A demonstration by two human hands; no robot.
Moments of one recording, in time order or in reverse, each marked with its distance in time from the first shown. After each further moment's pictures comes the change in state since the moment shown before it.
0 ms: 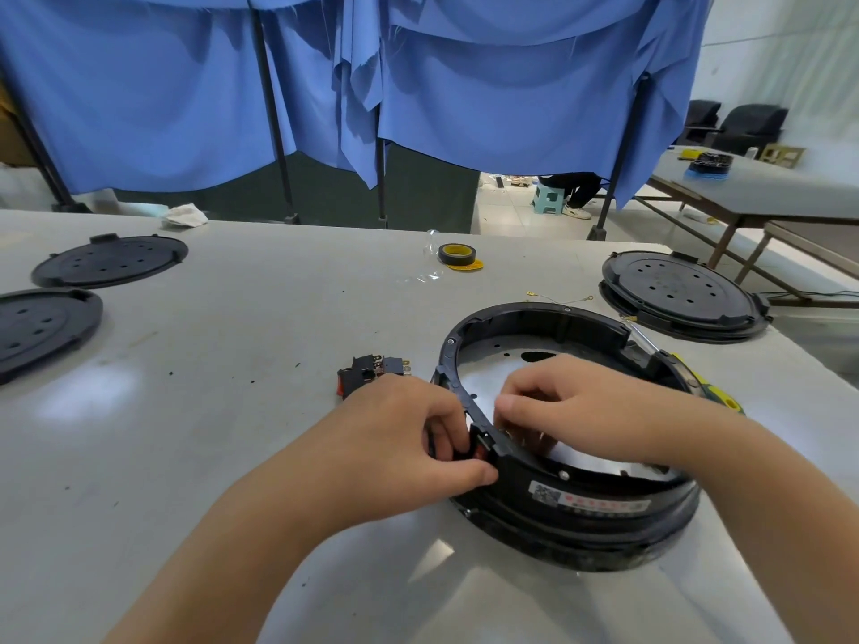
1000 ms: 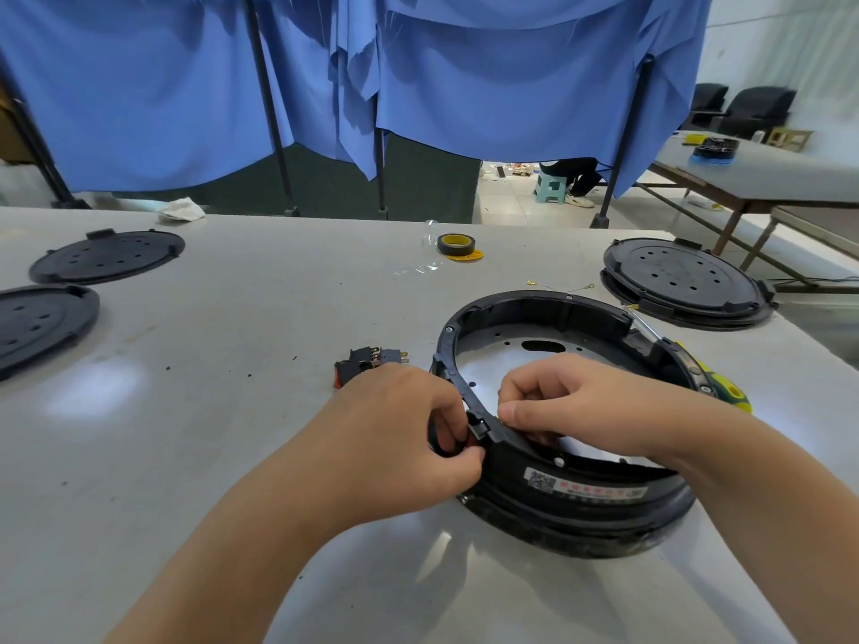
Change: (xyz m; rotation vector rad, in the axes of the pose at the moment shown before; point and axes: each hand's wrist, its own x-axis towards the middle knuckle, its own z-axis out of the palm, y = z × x) left_hand -0.001 0.008 0.003 0.189 0.087 0.072; right_hand -0.006 0.003 0.003 0.278 -0.102 0.010
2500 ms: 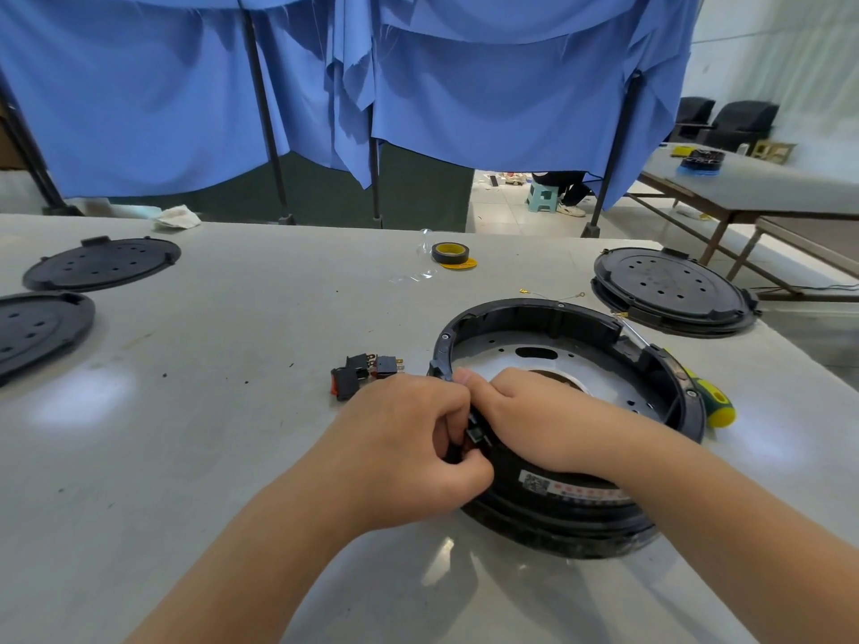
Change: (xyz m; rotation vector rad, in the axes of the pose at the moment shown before) left_hand 0.004 -0.003 0.015 -0.031 0.091 0.057; right_hand 0.020 -0.013 0.026 -0.421 0.216 0.147
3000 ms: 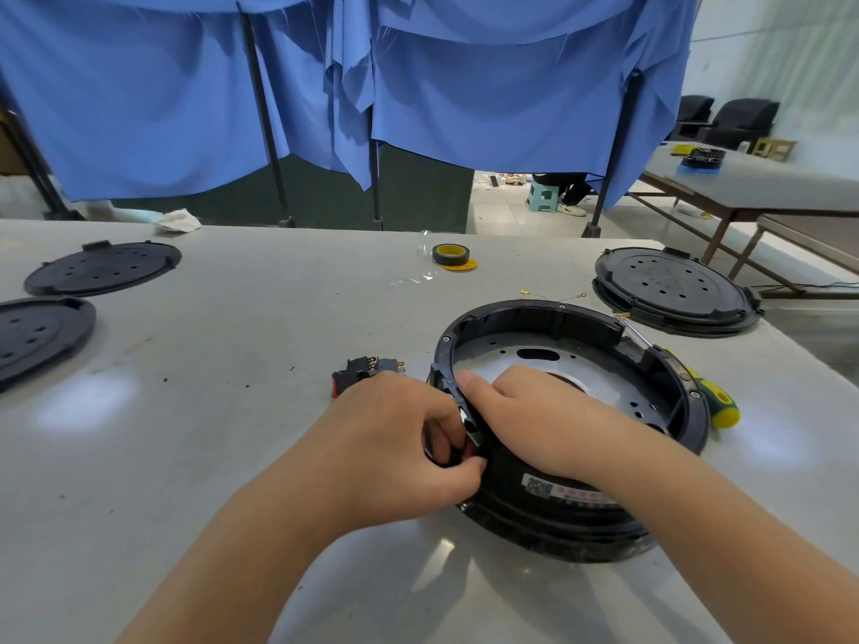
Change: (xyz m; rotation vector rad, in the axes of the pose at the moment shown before) left_hand -0.001 -0.004 -0.014 -0.031 -0.083 -0.023; right_hand -0.001 0.001 0.002 -0.016 0.100 0.052
